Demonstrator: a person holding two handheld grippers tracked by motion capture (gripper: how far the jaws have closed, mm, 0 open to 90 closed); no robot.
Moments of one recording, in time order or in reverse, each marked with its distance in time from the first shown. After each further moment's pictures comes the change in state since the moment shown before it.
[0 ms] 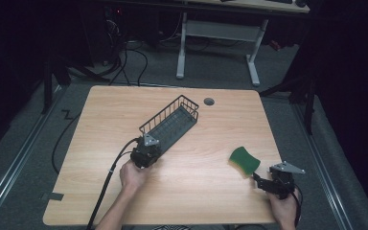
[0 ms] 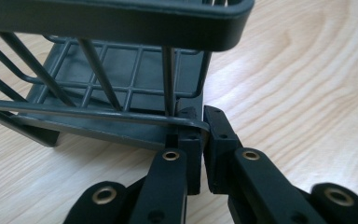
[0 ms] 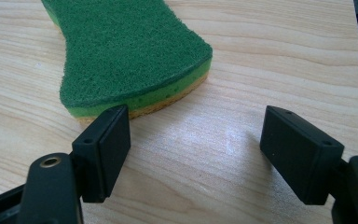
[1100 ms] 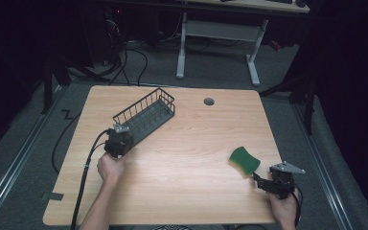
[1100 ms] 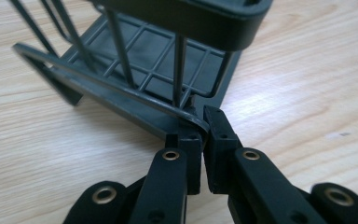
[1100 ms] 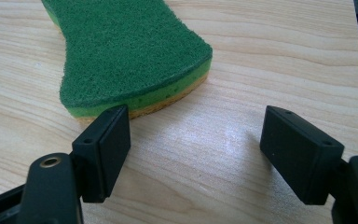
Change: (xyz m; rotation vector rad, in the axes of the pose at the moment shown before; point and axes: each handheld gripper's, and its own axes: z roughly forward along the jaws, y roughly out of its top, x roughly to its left) left arm 0.082 -0.016 -0.022 0.004 0.188 -0.211; right arm 0.000 0.000 0.000 -0.002 0.002 -0.001
